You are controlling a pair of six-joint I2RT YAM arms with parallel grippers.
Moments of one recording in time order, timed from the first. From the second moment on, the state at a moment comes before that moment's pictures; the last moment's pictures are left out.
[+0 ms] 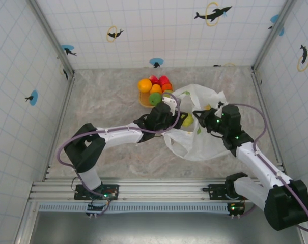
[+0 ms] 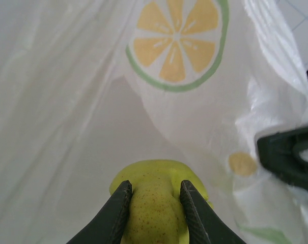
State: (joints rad) left arm -0.93 1.76 1.04 0.31 0.08 -0.51; right arm 0.32 0.99 0.53 0.09 -0.41 1.30
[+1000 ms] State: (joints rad) left arm -0.96 1.97 1.08 0.45 0.21 -0.61; right arm 0.21 0.97 0.41 0.26 -0.41 1.45
